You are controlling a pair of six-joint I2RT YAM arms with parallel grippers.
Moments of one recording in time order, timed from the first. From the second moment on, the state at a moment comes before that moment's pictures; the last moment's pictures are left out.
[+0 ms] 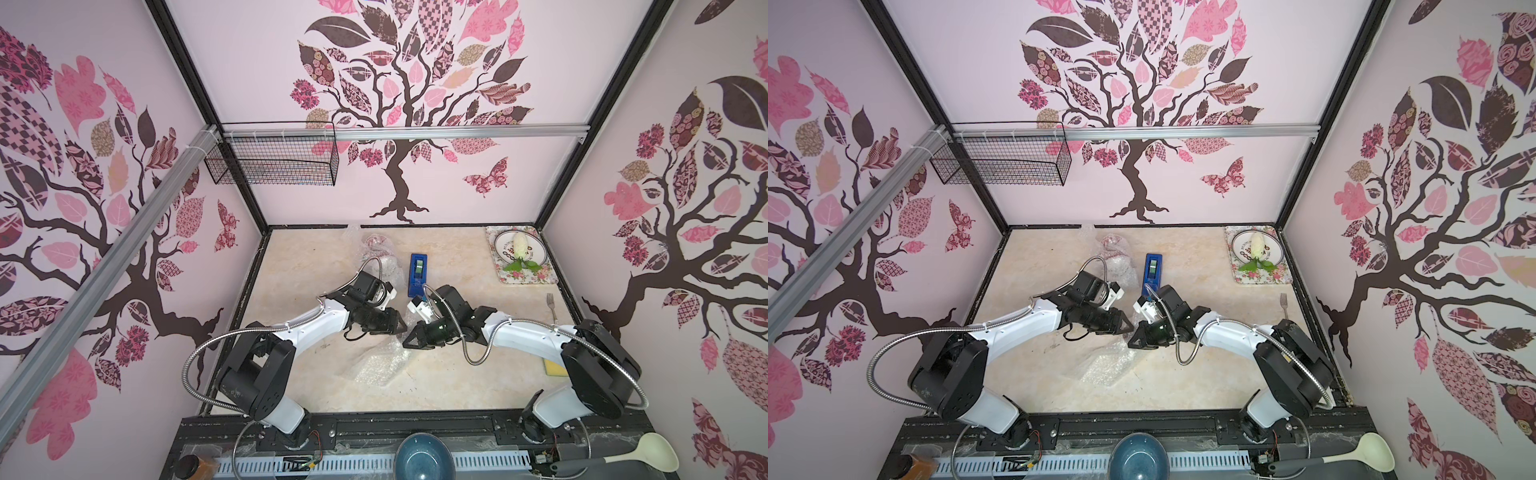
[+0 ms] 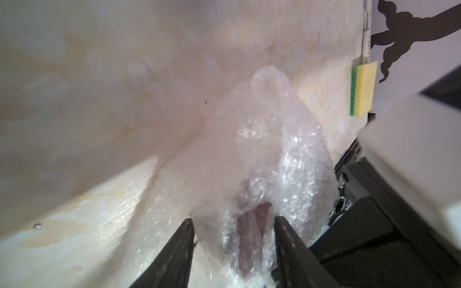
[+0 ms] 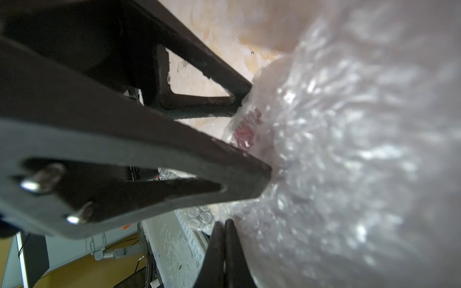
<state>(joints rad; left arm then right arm) -0.57 1.56 0.95 -0.47 0.55 -0.41 0.74 1.53 0.82 -0.16 -0.67 0.68</state>
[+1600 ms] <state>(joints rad) -0.62 1.68 0.95 -0.49 0.50 -0.40 0.77 1.48 0.86 -0.24 -0.66 0.72</state>
